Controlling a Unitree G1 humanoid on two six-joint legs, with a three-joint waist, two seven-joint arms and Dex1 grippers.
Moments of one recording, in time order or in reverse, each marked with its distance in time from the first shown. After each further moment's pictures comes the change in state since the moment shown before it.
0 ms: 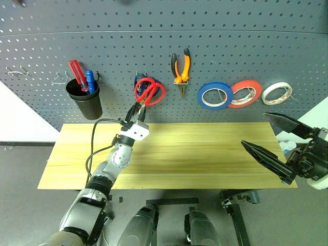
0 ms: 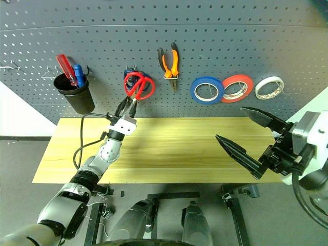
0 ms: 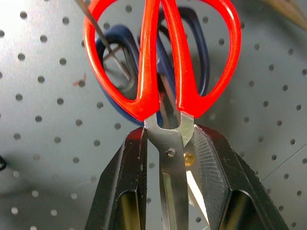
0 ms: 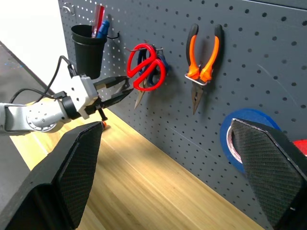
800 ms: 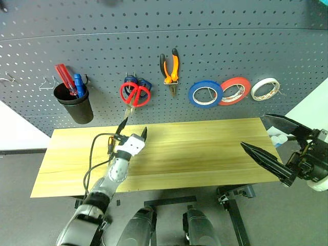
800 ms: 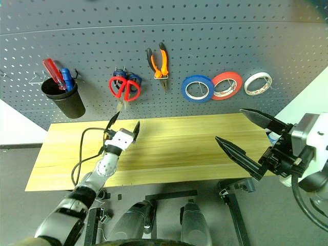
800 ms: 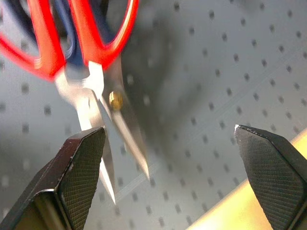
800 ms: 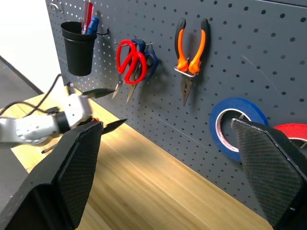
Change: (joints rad) left arm 0.242 0.000 0.015 -0.145 -0.135 0.111 -0.160; right arm 0.021 -0.001 -0.009 -0.006 0.006 -0.005 -0.003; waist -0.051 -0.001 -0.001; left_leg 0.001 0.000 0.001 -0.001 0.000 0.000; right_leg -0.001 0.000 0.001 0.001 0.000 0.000
